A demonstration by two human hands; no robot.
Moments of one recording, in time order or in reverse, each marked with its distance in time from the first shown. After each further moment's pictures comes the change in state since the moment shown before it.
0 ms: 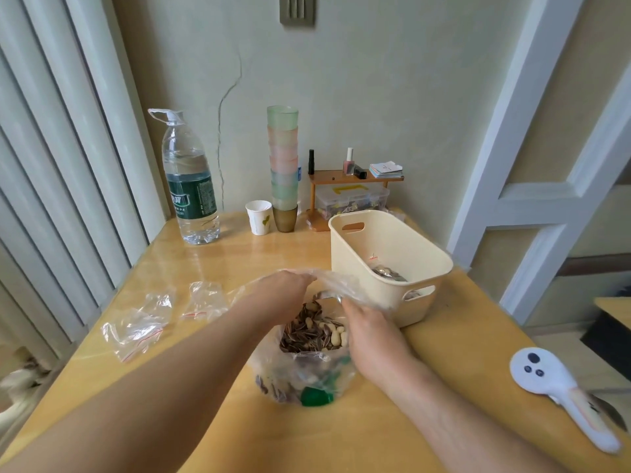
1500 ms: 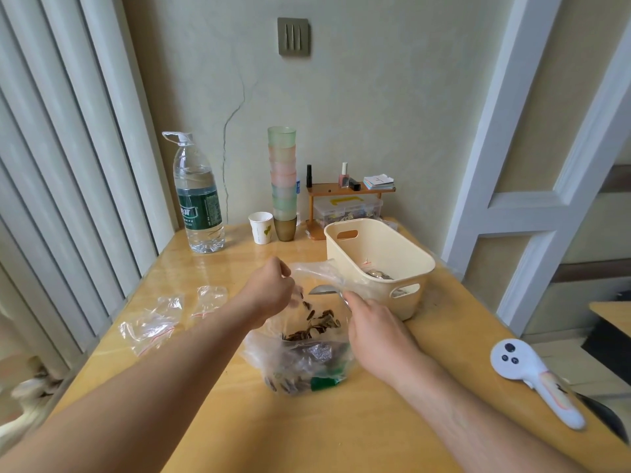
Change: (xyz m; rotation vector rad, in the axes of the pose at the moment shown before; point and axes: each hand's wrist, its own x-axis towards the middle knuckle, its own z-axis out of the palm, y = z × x) left_hand -0.049 0.015 -0.035 -0.979 0.183 -0.431; right_hand -0.035 -0.004 -0.041 0.140 0.050 -0.017
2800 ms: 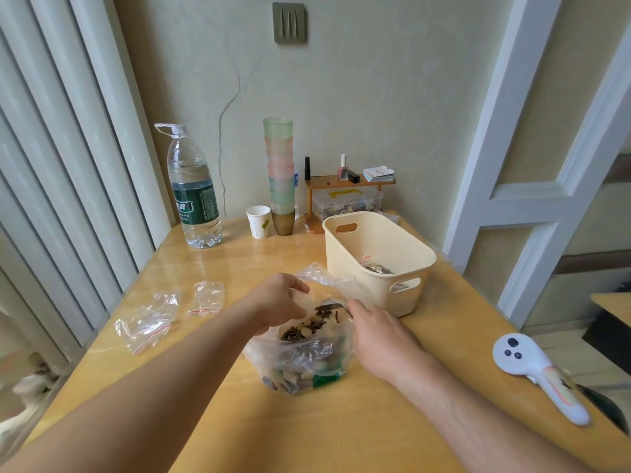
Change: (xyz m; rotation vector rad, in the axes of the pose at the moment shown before) left_hand 0.007 -0.016 0.017 0.175 -0.197 -0.016; right_hand 0.000 0.014 0.013 -0.101 -0.150 0.061
